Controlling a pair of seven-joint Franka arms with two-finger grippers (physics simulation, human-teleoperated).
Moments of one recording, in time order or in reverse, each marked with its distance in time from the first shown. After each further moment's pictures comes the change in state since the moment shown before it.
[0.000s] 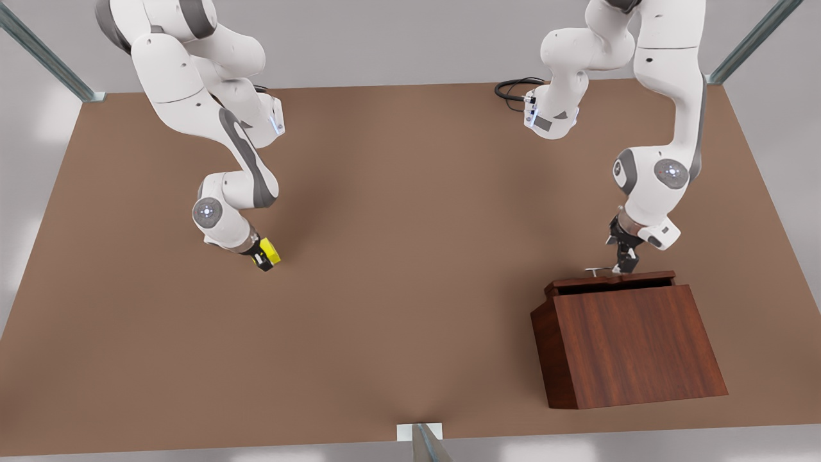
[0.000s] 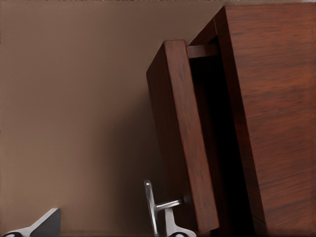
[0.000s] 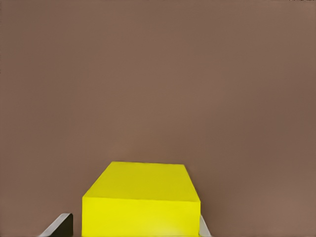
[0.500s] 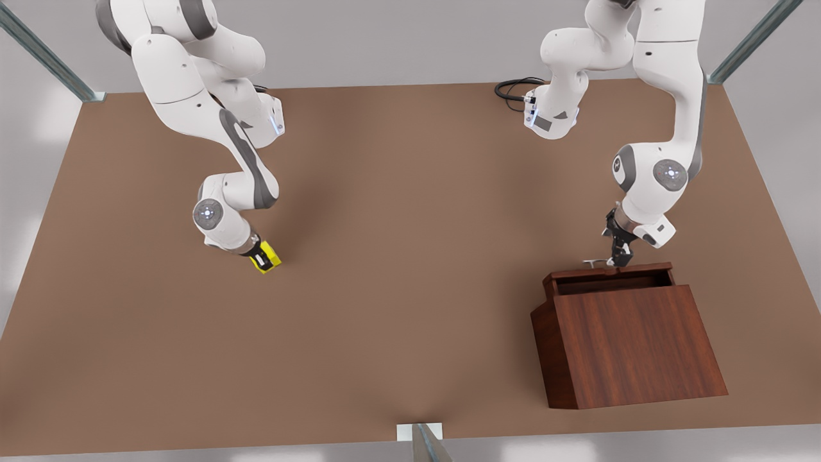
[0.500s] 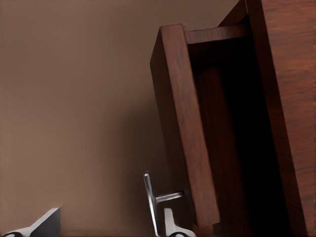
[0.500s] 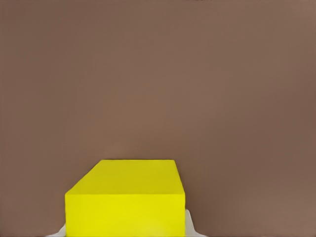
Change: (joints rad) left arm -0.019 -0.028 0.000 -0.003 0.001 -0.117 -0.009; right arm 0.003 0.005 0.000 0.018 -0.004 -0.012 -0.018
